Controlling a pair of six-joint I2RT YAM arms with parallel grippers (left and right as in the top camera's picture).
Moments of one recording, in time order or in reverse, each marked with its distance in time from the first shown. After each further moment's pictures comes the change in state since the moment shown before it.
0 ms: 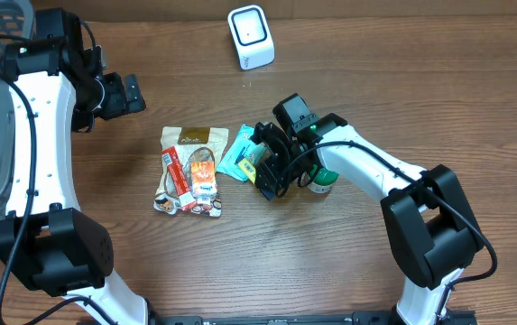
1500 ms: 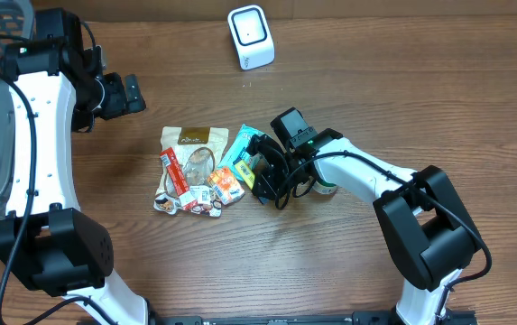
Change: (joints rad) left arm 0.000 0.000 0.000 0.000 0.000 0.000; right arm 0.027 -0.001 -0.106 0.153 -0.081 -0.001
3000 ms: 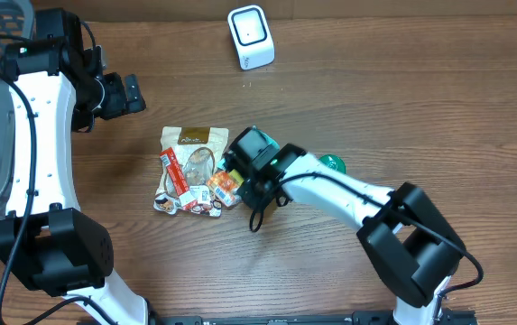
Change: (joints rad) left arm 0.000 0.000 0.000 0.000 0.000 0.000; right arm 0.235 -0.006 0.077 -0.101 0.443 0.079
